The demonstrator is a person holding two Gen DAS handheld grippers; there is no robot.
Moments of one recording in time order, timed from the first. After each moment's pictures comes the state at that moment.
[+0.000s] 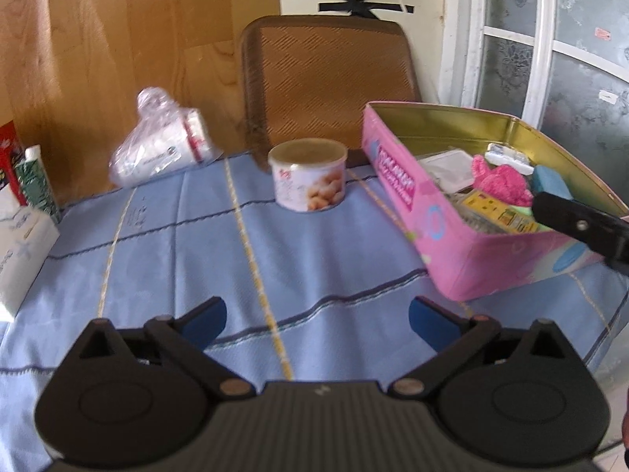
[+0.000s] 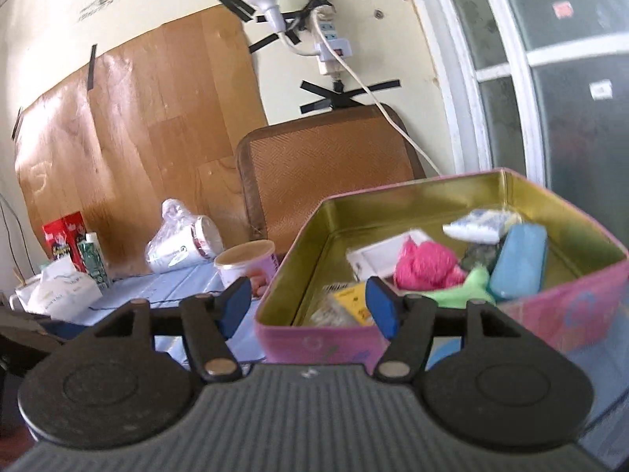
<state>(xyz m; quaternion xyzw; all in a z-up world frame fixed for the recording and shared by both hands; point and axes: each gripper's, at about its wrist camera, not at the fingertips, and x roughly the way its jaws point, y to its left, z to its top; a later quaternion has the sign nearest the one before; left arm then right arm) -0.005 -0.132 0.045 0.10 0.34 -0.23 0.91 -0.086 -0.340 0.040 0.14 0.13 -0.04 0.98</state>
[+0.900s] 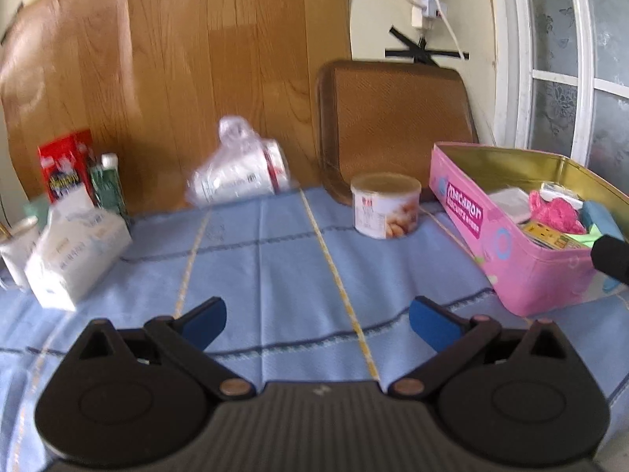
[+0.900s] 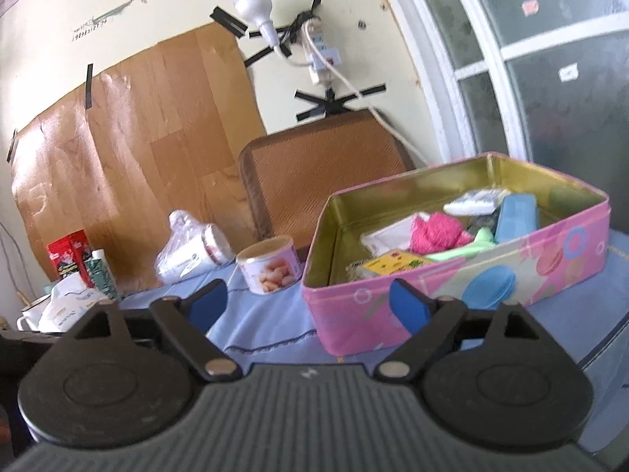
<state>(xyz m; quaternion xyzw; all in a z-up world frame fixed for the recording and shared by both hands) -0.026 -0.090 0.043 0.08 0.26 -0.15 0.95 -0.117 -0.289 0.030 0.17 0.10 -0.08 0.98</state>
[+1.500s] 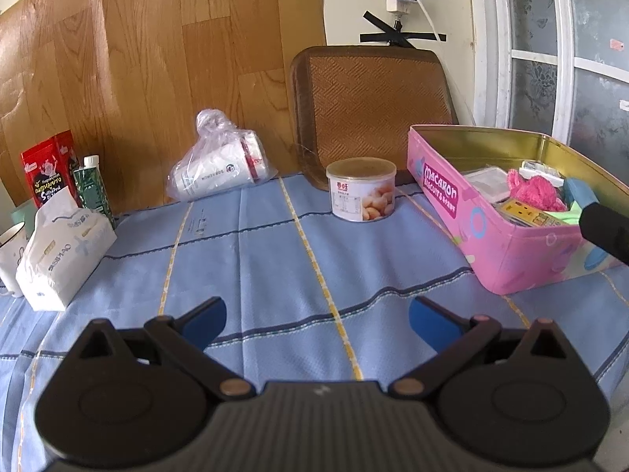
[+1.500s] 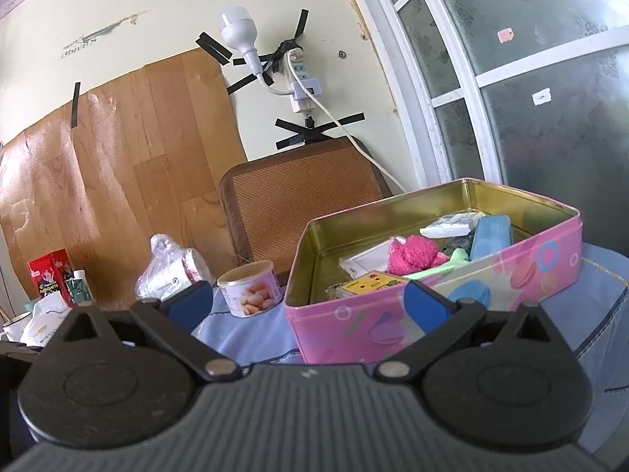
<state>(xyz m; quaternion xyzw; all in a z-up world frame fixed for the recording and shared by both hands) -0.030 -0.100 0.043 0.10 0.28 -0.18 0.94 -0.127 -0.284 0.030 0.16 0.06 -0.12 0.98</state>
